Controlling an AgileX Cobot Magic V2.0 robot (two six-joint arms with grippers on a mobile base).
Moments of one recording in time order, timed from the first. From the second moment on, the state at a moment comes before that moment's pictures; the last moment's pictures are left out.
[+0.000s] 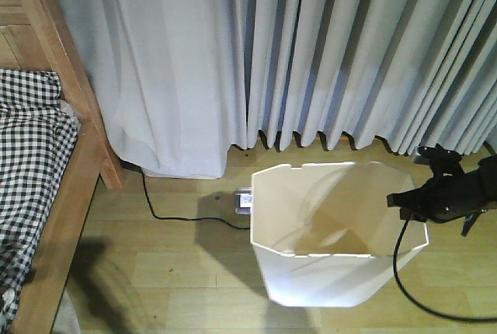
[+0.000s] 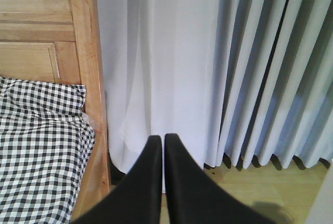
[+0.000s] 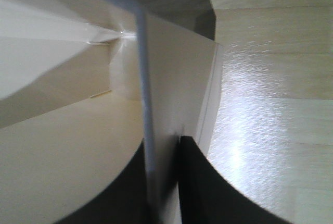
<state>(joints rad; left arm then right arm) 0.00 -0.02 0.03 -0.03 0.27 -0.05 -0.26 2.25 -0.90 1.33 0.29 -1.50</state>
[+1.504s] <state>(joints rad) 0.00 -0.02 0.03 -0.03 0.27 -0.05 -0.26 3.07 -1.75 1.33 0.41 -1.42</state>
